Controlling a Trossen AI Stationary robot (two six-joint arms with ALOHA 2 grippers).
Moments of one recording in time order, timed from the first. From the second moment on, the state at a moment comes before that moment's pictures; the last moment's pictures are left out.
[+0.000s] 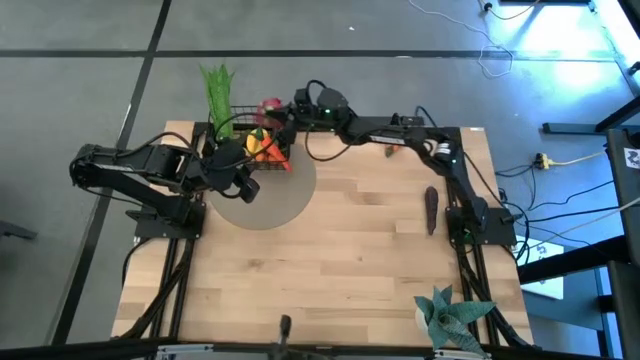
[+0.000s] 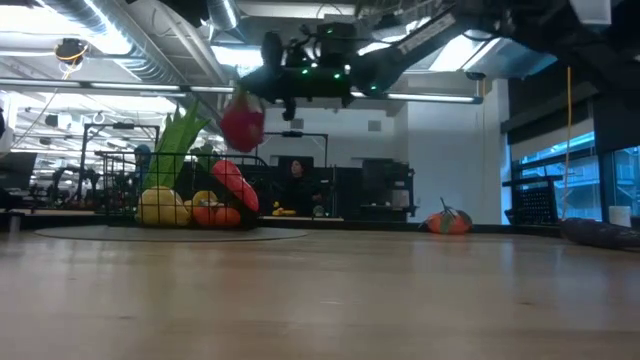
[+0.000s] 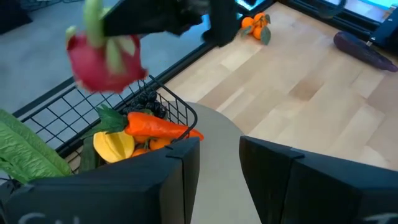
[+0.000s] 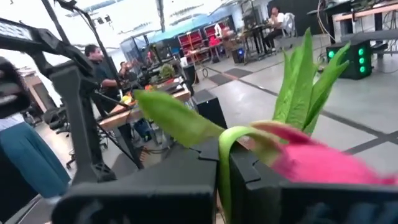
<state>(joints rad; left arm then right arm) -0.16 1.06 1.29 -1.02 -0.75 -0.65 -0.44 2.24 1.80 0.52 -0.33 0.36</state>
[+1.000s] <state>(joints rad) -0.16 1.06 1.29 -1.02 -0.76 -0.65 -0.48 2.43 2.05 0.17 -0.18 0.23</state>
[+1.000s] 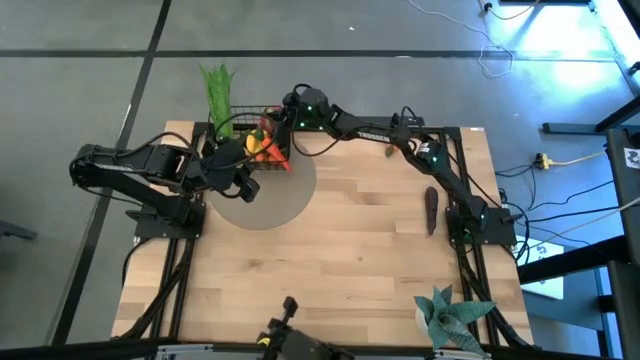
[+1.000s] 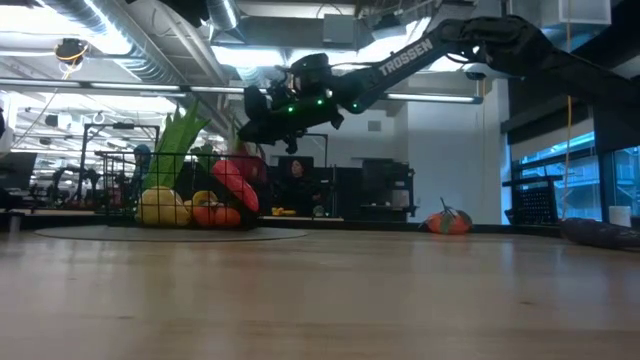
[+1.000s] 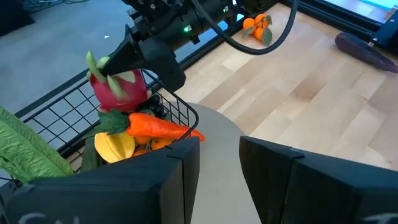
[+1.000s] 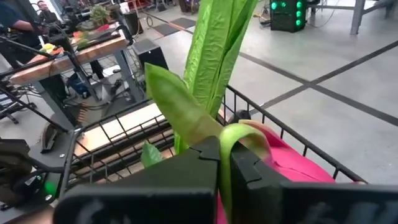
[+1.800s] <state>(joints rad) -0.16 1.06 1.29 -1.02 -0.76 -0.64 -0.49 2.43 2.05 0.16 -0.20 0.26</state>
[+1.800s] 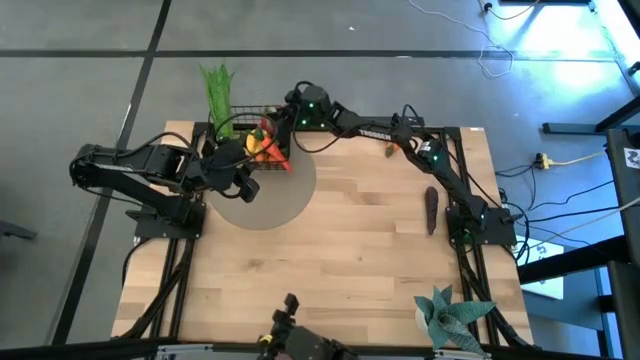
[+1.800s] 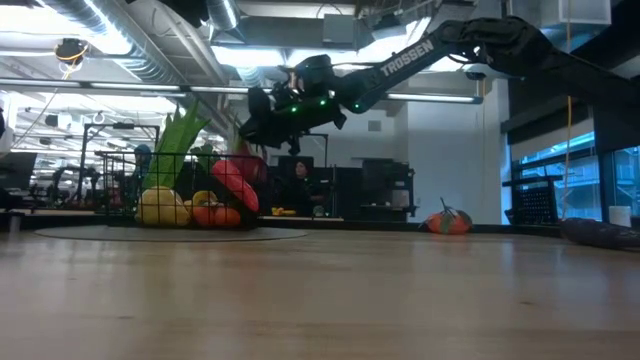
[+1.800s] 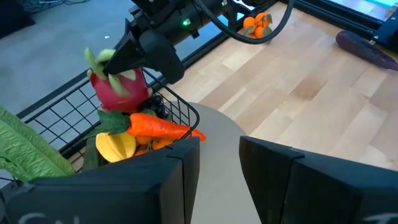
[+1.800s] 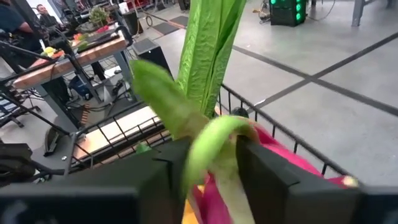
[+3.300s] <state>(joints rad) -0.16 1.06 1.29 -1.11 -0.74 -0.79 -0.49 1.83 2.34 -1.24 0.16 0.03</state>
